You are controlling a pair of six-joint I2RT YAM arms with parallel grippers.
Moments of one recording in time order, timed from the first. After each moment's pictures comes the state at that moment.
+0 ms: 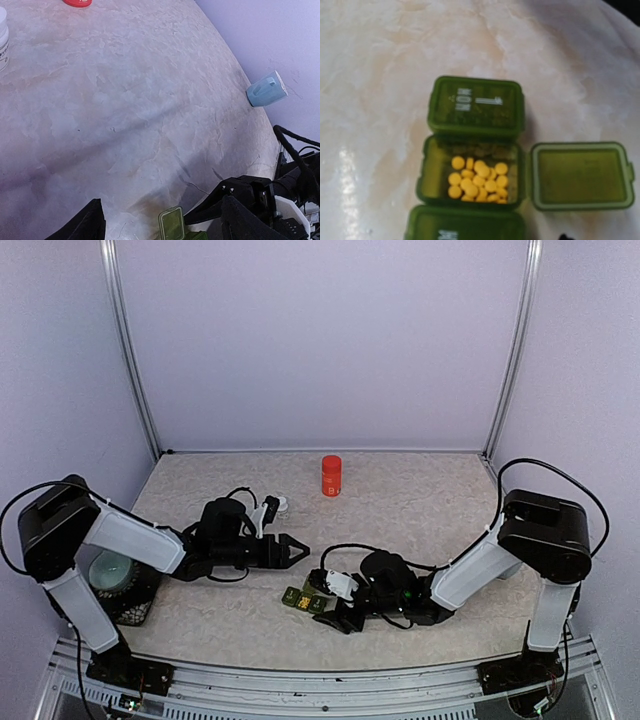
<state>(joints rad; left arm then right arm) -0.76 1.68 0.66 0.52 0.29 -0.59 1.09 1.91 0.68 0.68 -0.14 -0.19</state>
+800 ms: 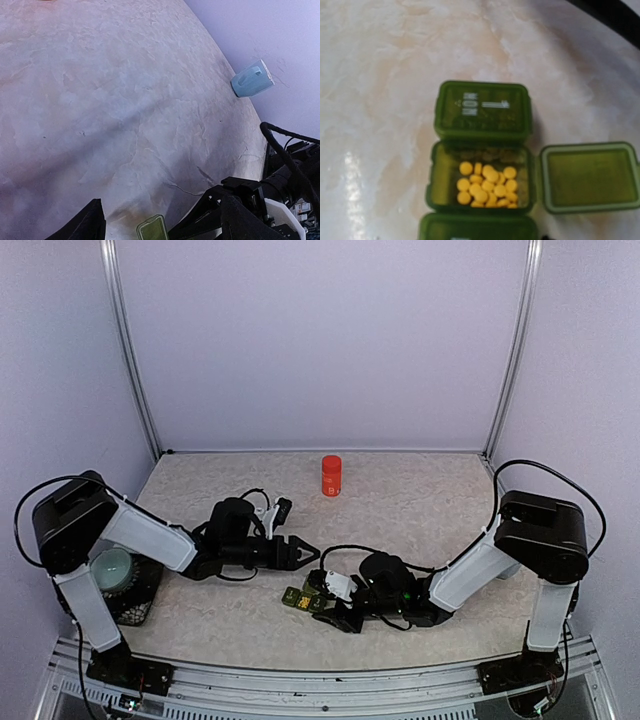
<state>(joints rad) -0.77 1.76 0.71 0.58 0.38 -0.60 1.10 1.92 0.68 0.70 -0.14 -0.16</state>
